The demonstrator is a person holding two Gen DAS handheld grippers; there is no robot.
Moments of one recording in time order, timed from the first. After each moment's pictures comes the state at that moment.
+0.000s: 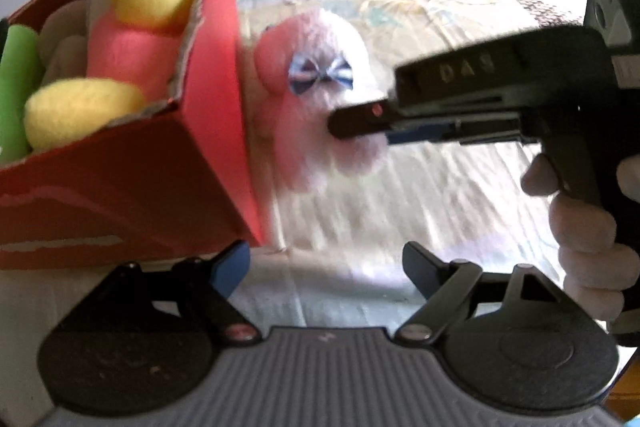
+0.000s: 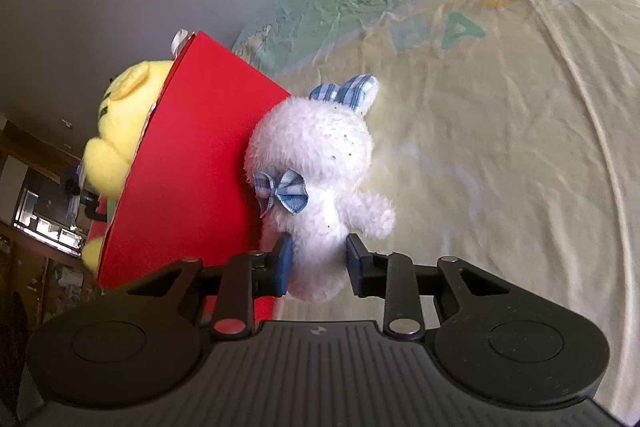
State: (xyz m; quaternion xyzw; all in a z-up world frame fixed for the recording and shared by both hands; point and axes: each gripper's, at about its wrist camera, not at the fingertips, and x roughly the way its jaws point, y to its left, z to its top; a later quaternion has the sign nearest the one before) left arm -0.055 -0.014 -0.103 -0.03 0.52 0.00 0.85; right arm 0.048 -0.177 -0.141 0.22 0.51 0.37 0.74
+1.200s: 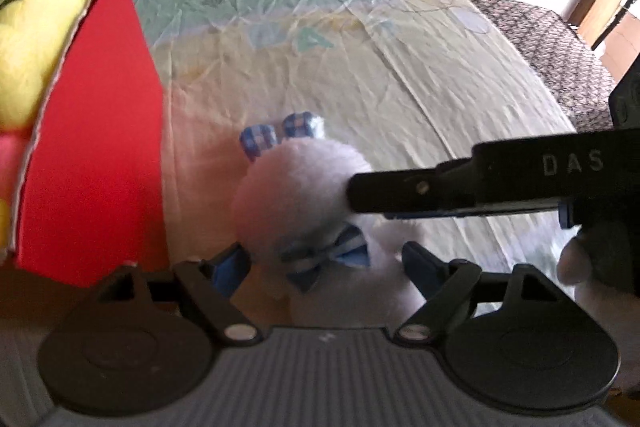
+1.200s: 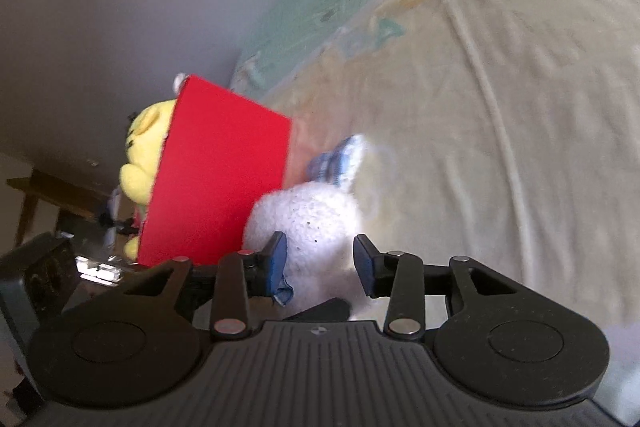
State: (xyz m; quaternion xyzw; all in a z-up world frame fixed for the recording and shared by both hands) left arm -0.008 -0.046 -0.106 -0.03 0.52 -0.03 0.85; right arm 0.056 -0.239 -0.152 0.30 0.52 0.37 0.71
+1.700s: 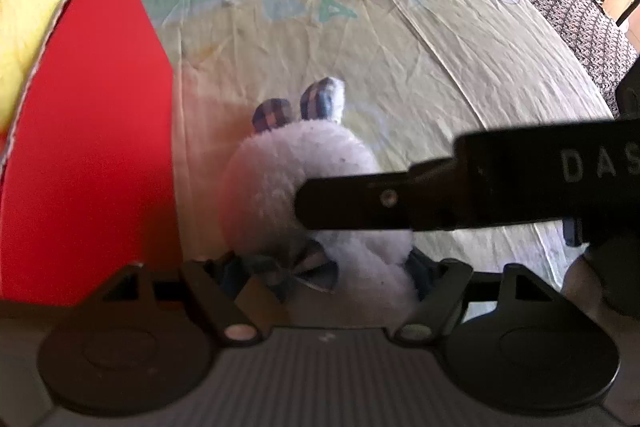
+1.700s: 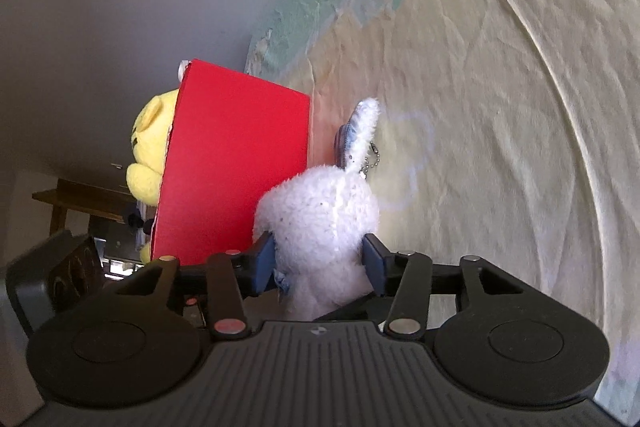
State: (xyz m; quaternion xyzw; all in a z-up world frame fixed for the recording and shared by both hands) left arm 0.005 -0.046 -0.120 0.00 0.56 -0.01 0.83; right arm 0.060 -0.217 -0.165 0.34 0.54 0.39 0.67
